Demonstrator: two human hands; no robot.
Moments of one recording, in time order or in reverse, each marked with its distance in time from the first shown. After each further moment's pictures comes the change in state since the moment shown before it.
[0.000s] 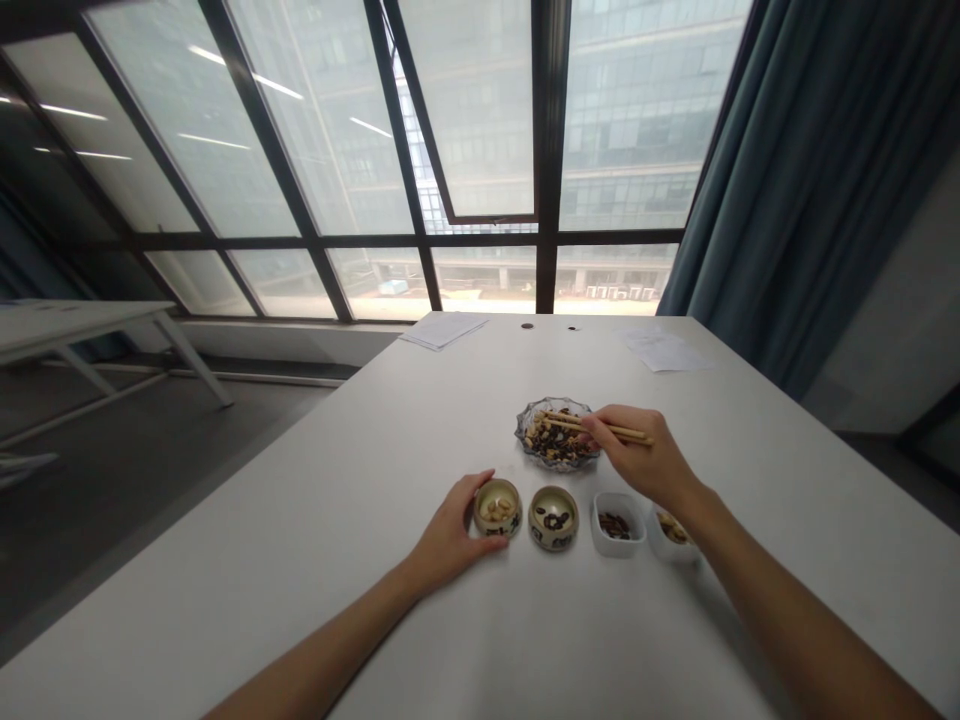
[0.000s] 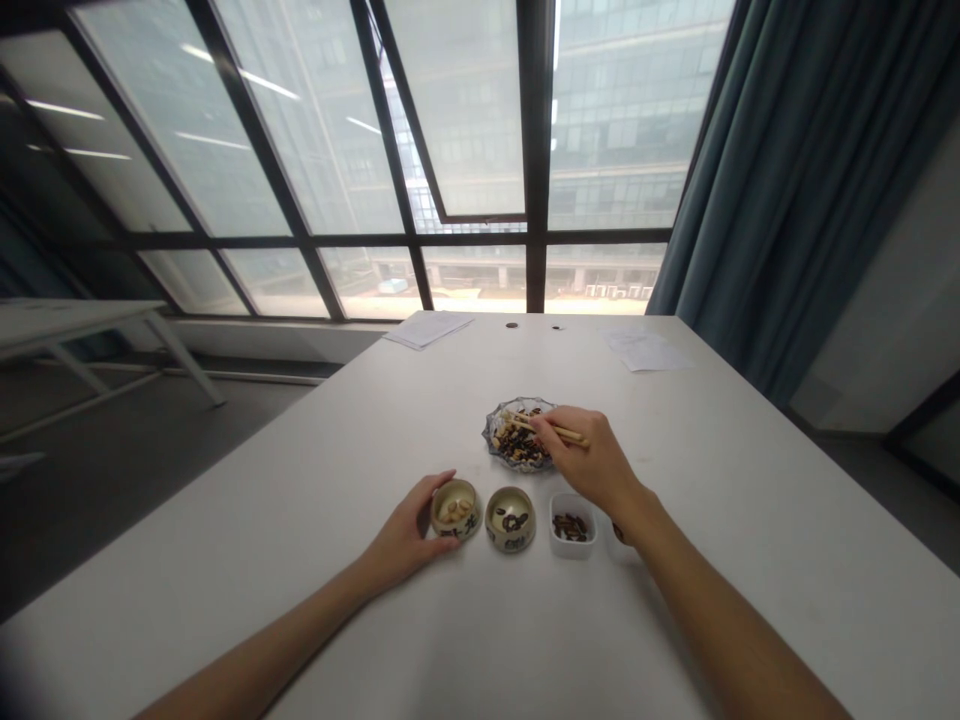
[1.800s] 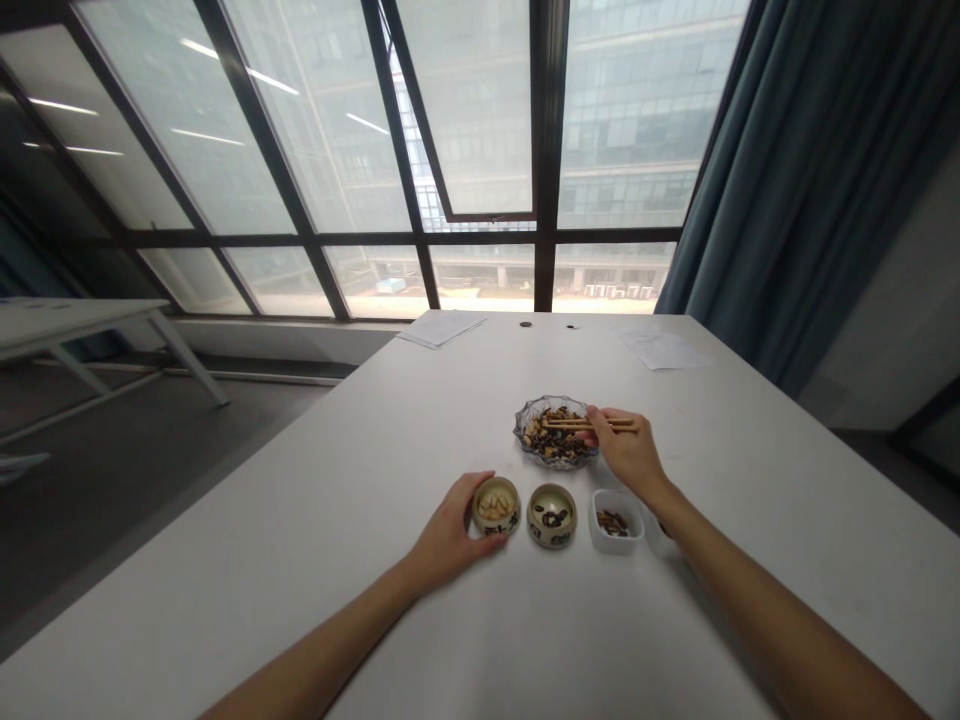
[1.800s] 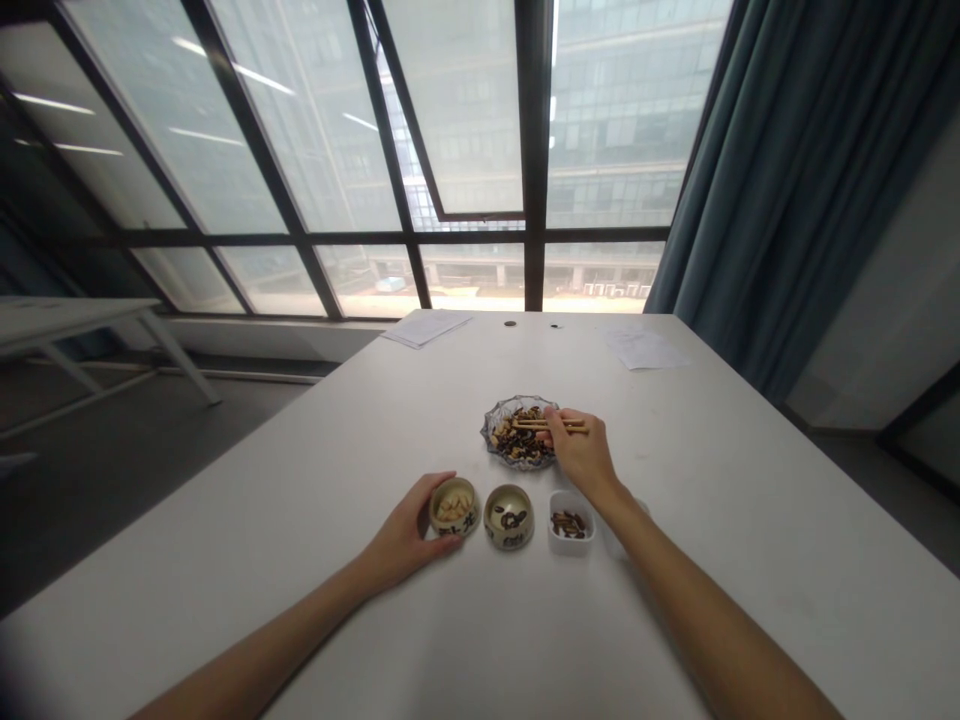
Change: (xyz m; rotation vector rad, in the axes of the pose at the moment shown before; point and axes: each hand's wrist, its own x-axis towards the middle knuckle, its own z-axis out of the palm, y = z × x) left_hand -0.001 0.003 0.001 0.022 -0.020 0.013; right_hand -0.002 0.058 0.041 0.344 0.201 0.402
